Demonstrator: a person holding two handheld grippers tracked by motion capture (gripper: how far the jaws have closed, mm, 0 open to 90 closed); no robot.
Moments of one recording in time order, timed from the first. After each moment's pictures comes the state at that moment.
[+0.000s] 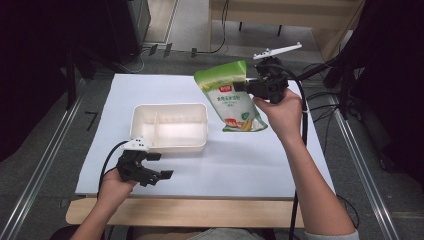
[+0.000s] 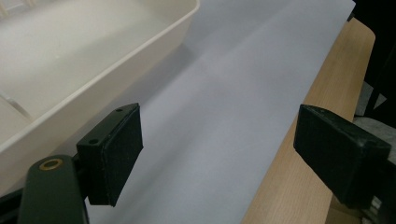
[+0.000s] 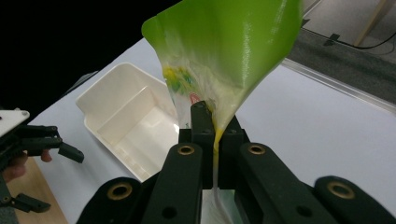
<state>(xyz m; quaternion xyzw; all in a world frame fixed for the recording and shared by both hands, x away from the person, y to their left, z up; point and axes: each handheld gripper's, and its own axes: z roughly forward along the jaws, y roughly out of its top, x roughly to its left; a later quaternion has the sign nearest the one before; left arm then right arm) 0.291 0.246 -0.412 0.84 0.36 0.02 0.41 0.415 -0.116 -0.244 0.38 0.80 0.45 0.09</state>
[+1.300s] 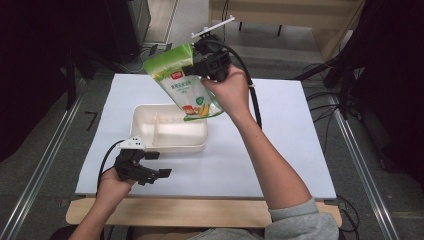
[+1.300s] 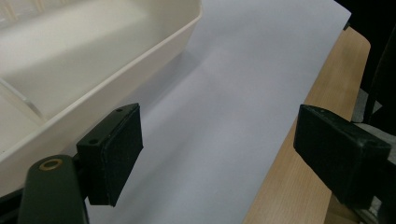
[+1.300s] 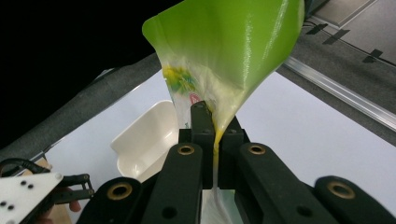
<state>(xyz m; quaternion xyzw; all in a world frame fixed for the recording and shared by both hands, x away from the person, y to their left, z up) 0.292 0.251 -0.409 0.83 0.36 0.02 0.42 0.448 0.010 -0.218 0.33 0.83 0.44 0.06</state>
